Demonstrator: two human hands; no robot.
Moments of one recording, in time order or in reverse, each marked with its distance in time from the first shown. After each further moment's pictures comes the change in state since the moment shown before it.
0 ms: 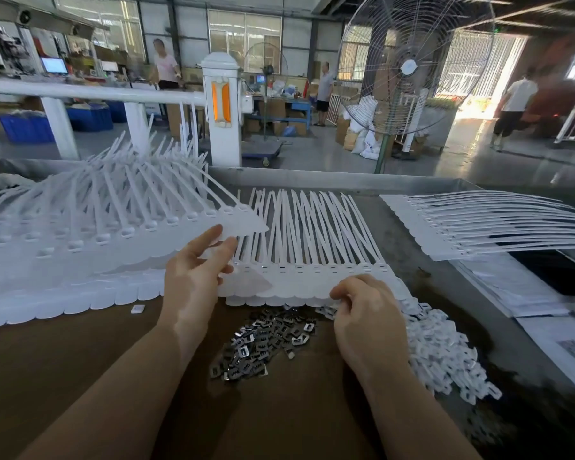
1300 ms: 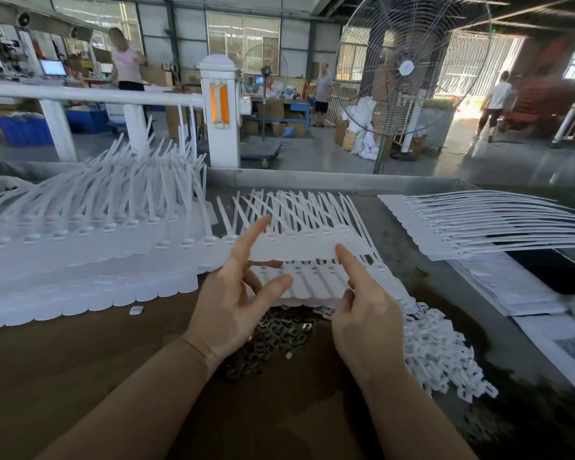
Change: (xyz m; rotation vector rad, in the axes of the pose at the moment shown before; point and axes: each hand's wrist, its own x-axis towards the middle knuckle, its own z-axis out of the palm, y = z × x) left_hand -0.026 0.000 0.017 0.377 -0.323 0.585; right_hand -0.005 -0.007 0.000 0.164 0.170 -0.100
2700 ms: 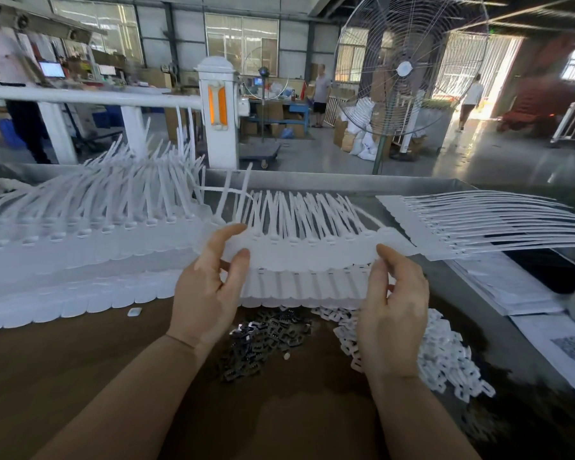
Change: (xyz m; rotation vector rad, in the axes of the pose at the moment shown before) left_hand 0.007 -0.010 -0.008 0.193 0.191 -0.142; right_hand 0.010 0.006 -0.006 0.247 0.312 0.232
